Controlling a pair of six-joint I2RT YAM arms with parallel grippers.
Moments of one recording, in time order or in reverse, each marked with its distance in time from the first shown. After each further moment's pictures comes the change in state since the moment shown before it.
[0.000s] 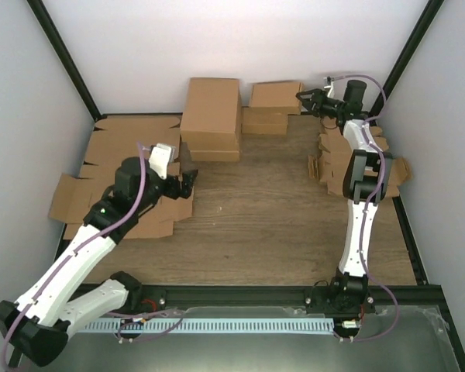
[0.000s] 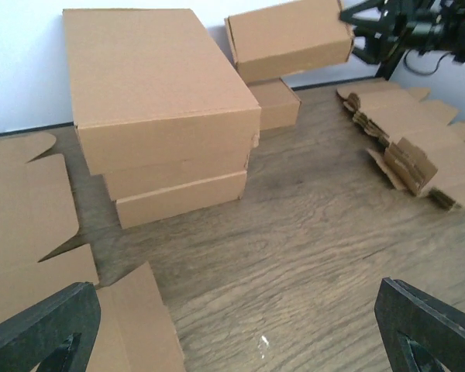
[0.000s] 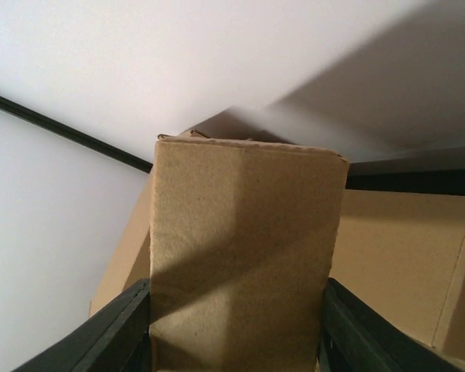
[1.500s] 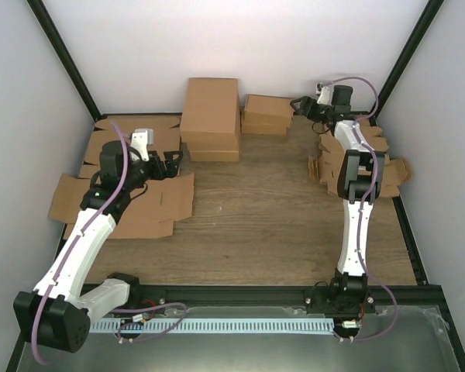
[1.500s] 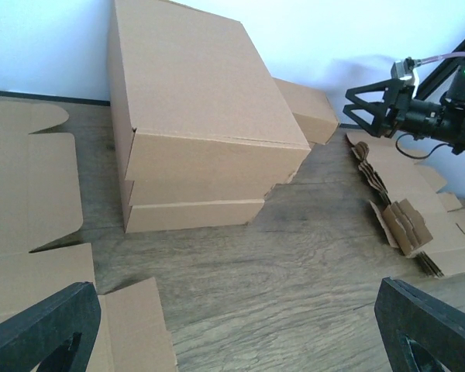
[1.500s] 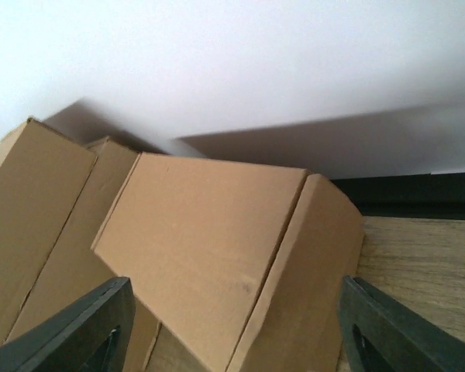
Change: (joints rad) left arm 0.358 0.128 0.016 0.124 0.340 -0.153; right arm 0.060 0.072 0.063 -0.175 0.344 -0.305
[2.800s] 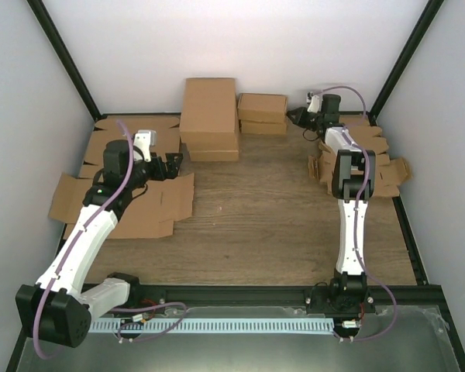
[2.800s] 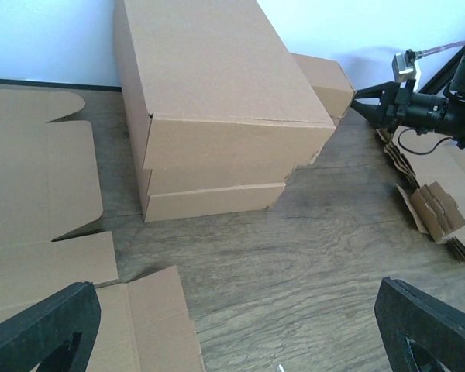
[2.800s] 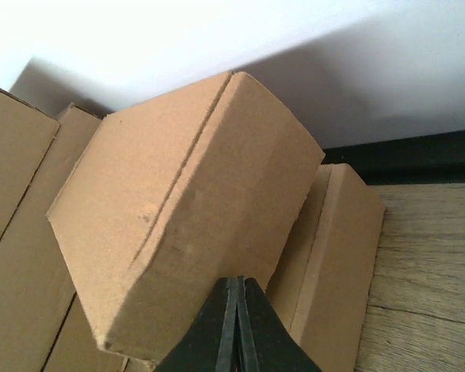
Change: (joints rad) left arm 0.001 0.033 0.004 -0.028 -0.027 0.056; right arm 0.044 0.029 -0.101 0.122 0.023 0.029
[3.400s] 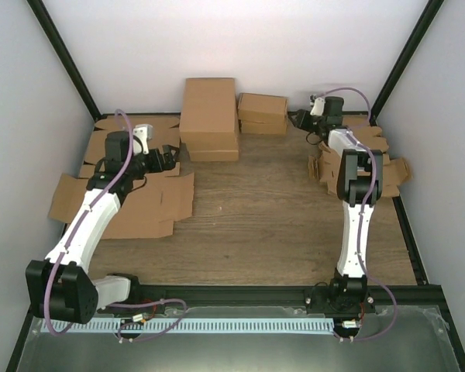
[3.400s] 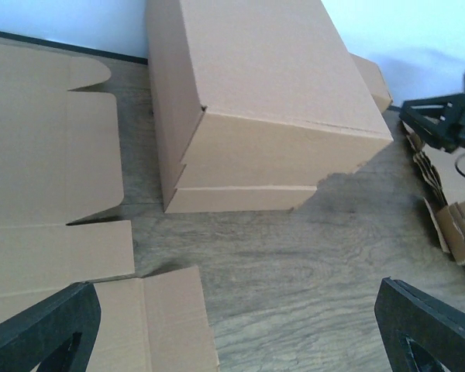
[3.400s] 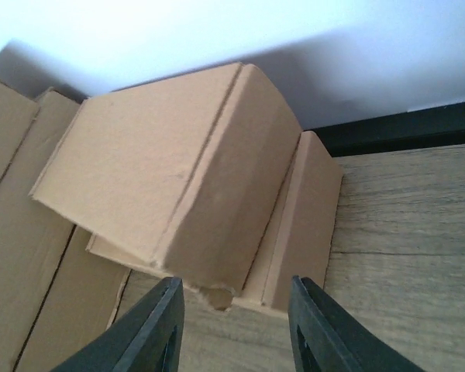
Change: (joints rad) left arm 0.059 0.133 0.049 0.001 0.029 -0.040; right arm 0.000 -0.134 -0.186 0.018 0.103 -0.059
